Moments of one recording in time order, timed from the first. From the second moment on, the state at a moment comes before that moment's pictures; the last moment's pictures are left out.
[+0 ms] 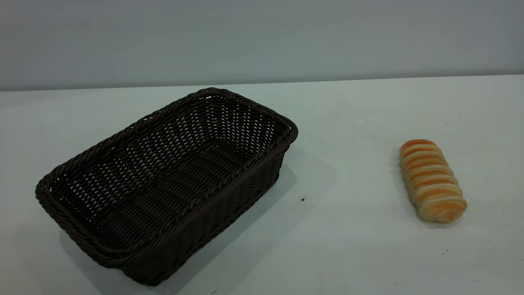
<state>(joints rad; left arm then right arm) -0.07 -0.02 -0.49 0.05 1.14 -0.05 0.04 0.09 -0.47 0.04 1.12 -0.07</state>
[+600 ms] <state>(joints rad) -0.07 0.01 -0.52 0.05 1.13 -0.03 0.04 0.11 -0.50 0.05 1.10 -0.08</state>
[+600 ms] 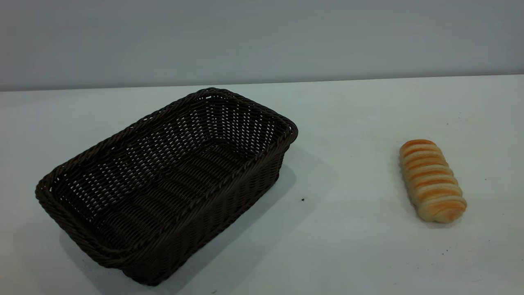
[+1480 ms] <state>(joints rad) -0.07 0.82 -0.73 -0.05 0.93 -0.06 0.04 0.63 -0.56 0.30 0.81 -0.27</state>
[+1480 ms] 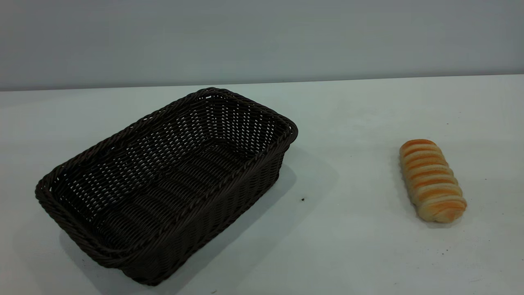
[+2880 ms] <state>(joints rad) -0.07 1.68 -0.74 -0.39 0.45 -0.34 0.04 0.64 -0.56 0.33 0.76 -0.27</state>
